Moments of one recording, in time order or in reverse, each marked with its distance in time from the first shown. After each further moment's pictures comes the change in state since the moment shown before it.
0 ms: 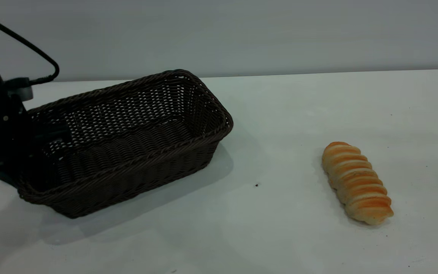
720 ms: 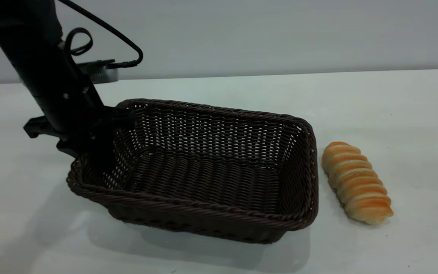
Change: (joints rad) left arm -0.152 0.064 -0.194 -0.293 0.152 0.505; right arm 0.000 0.160 0.000 0.033 -0.062 0.000
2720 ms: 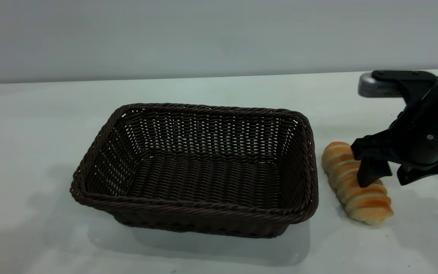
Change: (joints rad) left arm -0.001 -0.666 -0.005 -0.003 0.145 0.000; right arm 0.110 1.296 -0.367 0.334 -0.457 -0.206
